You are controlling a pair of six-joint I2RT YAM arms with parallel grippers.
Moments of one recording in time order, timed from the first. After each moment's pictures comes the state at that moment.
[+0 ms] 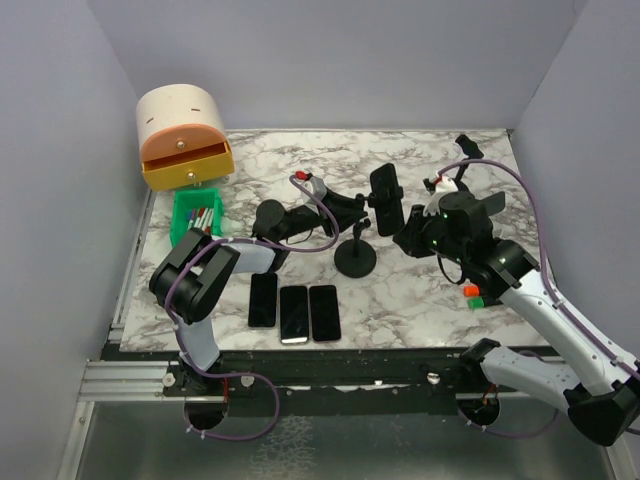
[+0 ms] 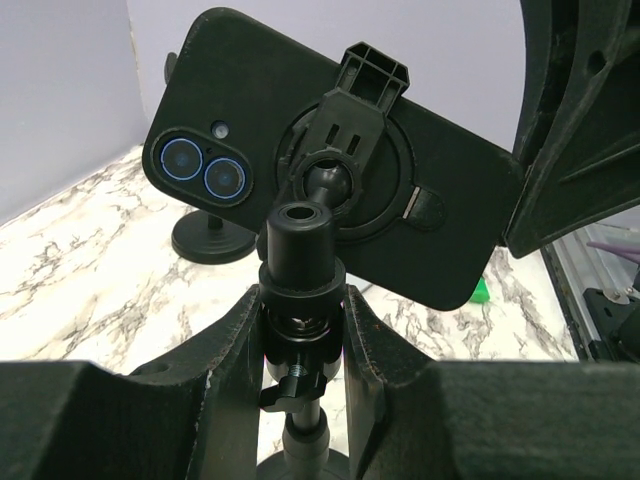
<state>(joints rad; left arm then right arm) -0.57 1.80 0.82 1.34 0.71 -0.33 0.59 0.98 1.00 -0.57 0.04 0.40</state>
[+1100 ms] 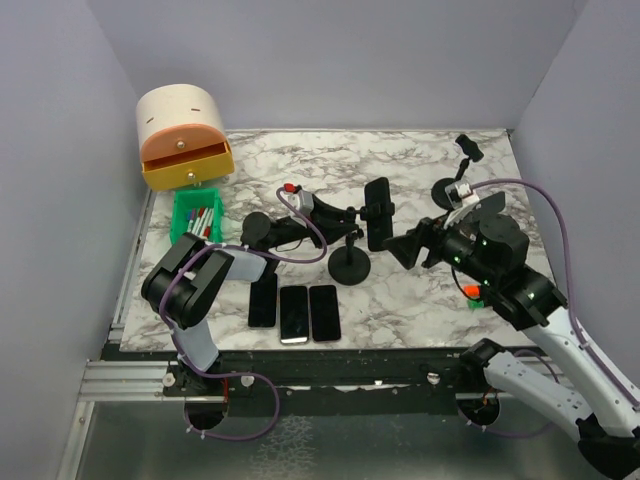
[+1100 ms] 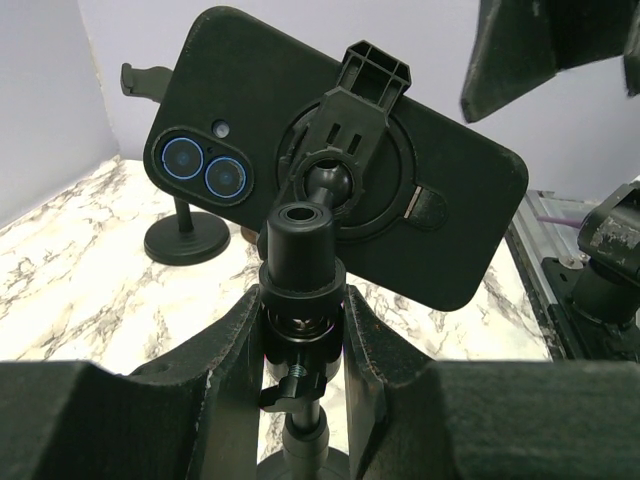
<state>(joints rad) -0.54 1.75 0.70 1.49 0.81 -0.36 0.59 0.72 0.88 -0.39 -0.17 0.39</state>
